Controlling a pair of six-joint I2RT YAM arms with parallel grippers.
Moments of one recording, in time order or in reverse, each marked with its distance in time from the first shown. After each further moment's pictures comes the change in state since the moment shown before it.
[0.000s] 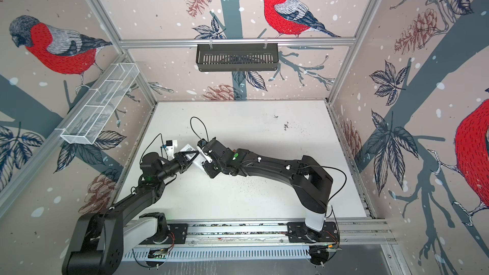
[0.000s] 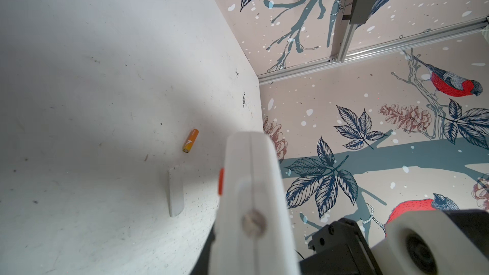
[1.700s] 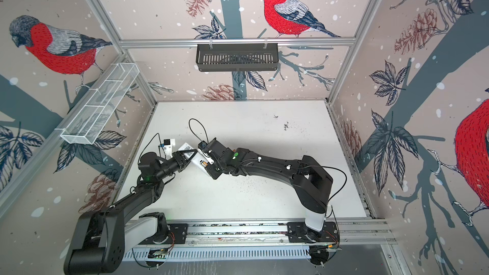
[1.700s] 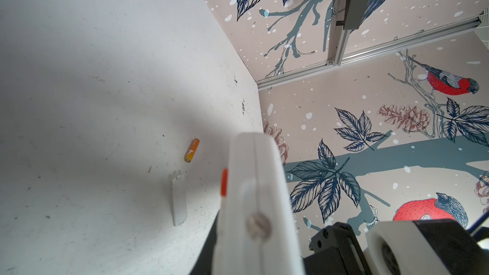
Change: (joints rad) left arm 0.023 0.002 -0.003 0.040 0.006 0.015; right arm -0.003 0.012 0.023 -0.070 0.012 -0.051
